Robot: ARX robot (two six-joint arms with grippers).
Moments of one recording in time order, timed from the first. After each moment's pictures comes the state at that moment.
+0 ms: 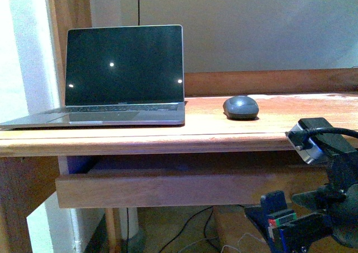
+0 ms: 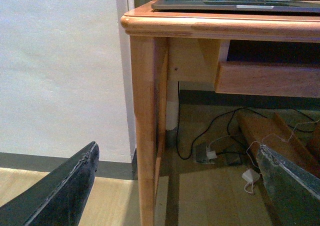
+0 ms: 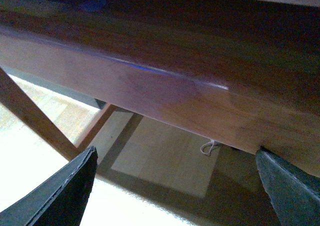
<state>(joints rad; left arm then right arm) -0.01 0.01 0.01 -0.01 0.00 0.01 0.36 1.61 0.70 0.60 -0.19 -0.02</state>
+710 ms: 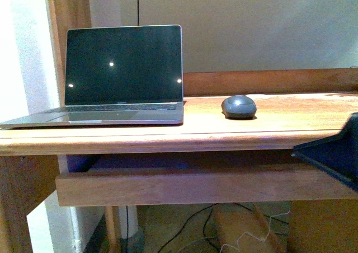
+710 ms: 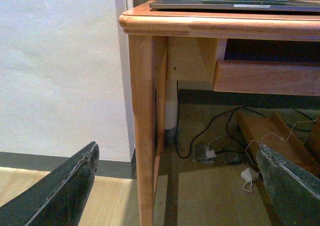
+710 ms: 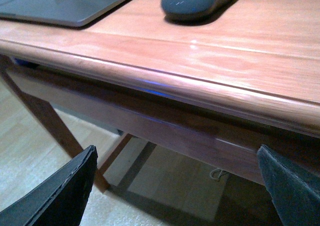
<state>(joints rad) -0.01 0.01 0.01 -0.01 0.00 0.01 0.18 1.29 0.68 0.41 -0.44 0.01</state>
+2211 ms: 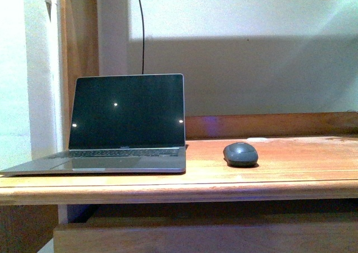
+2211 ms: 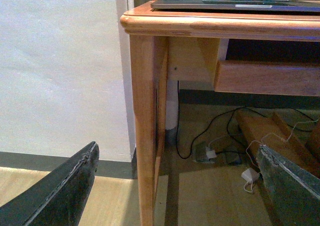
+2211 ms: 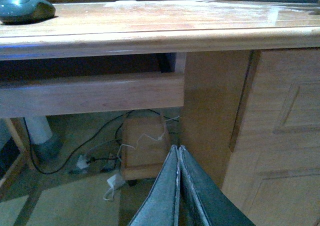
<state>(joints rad) -0.01 0.01 0.01 -0.01 0.00 0.01 0.00 0.52 0.07 0.45 0.00 0.00</state>
